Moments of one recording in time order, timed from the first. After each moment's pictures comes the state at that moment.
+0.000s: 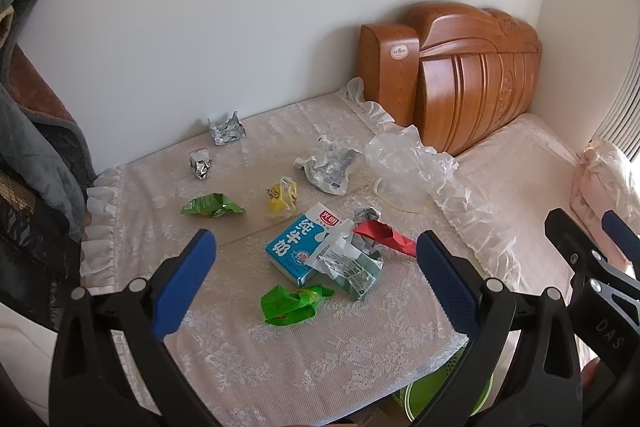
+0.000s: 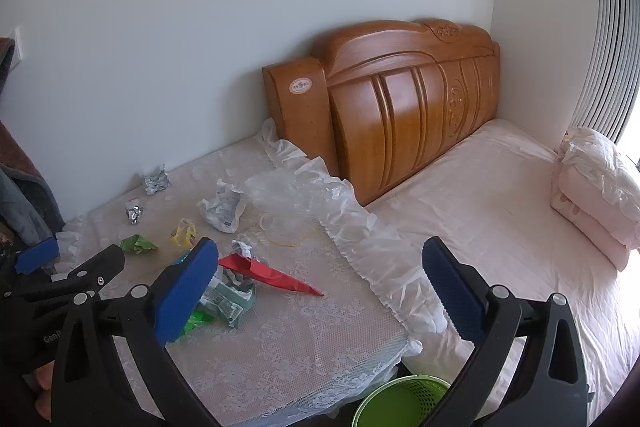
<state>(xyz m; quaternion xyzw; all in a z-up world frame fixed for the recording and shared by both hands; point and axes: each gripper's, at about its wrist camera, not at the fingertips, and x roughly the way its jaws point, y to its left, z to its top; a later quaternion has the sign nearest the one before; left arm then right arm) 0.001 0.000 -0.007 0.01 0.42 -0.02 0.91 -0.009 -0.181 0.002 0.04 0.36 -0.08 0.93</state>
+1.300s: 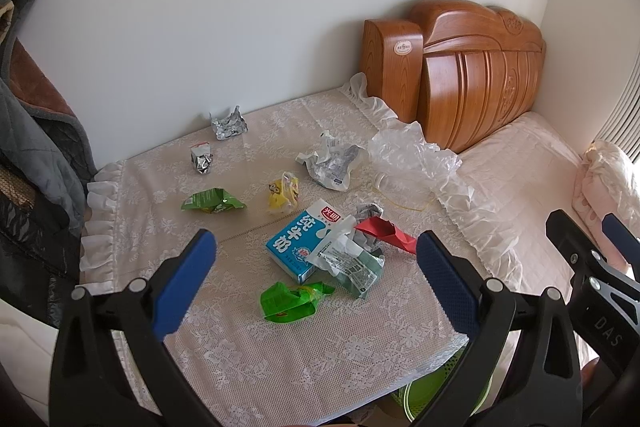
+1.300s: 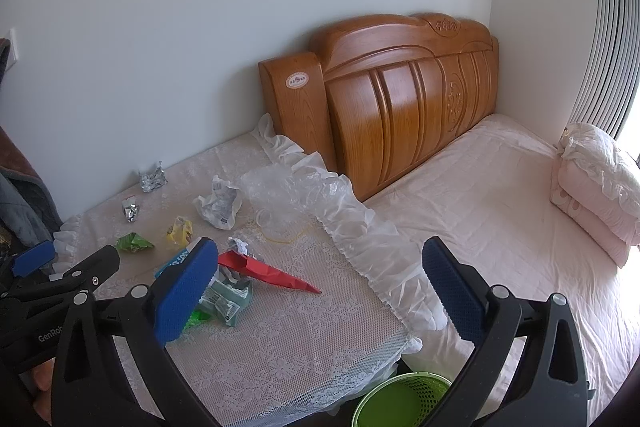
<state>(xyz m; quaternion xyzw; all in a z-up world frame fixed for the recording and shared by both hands) 0.001 0.004 -0.010 0.00 0.42 -0.02 0.91 -0.008 -0.186 -0.004 0.04 0.37 -0.08 0.93</state>
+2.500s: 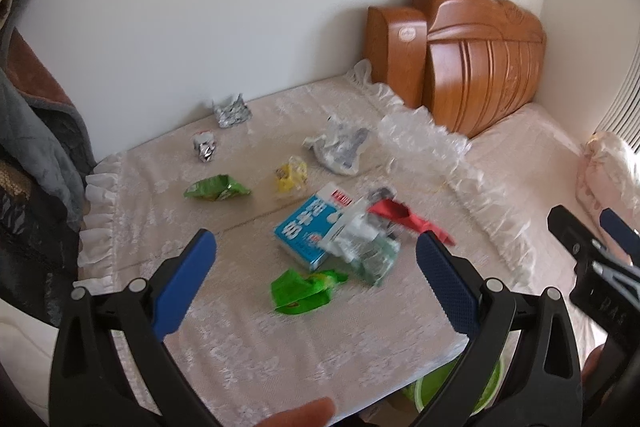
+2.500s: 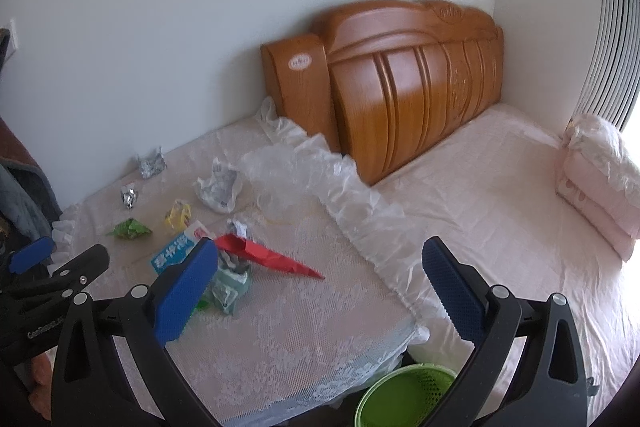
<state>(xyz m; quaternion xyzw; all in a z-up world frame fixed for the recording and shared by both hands) -0.003 0.017 -0.038 0.01 0.43 -0.02 0.90 -0.006 -0.186 -0.039 0.05 0.40 -0.07 0.91</state>
